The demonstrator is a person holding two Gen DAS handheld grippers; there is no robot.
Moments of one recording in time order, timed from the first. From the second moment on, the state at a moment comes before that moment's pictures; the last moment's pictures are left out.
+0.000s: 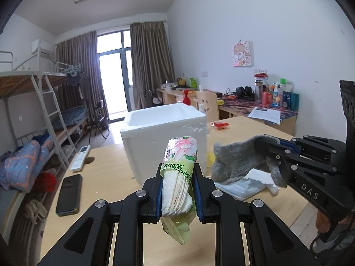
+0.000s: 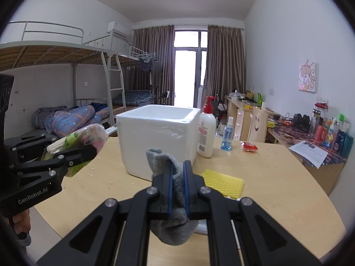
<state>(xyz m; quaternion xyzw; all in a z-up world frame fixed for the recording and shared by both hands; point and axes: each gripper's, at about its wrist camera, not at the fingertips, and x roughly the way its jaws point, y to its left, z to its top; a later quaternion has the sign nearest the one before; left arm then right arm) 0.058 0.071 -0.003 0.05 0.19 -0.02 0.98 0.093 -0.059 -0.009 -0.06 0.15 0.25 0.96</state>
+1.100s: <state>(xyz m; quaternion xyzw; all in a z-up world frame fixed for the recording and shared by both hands) 0.098 0.089 0.048 0.03 0.16 0.00 0.99 0.142 -0.052 0.046 -0.05 0.15 0.28 0.95</state>
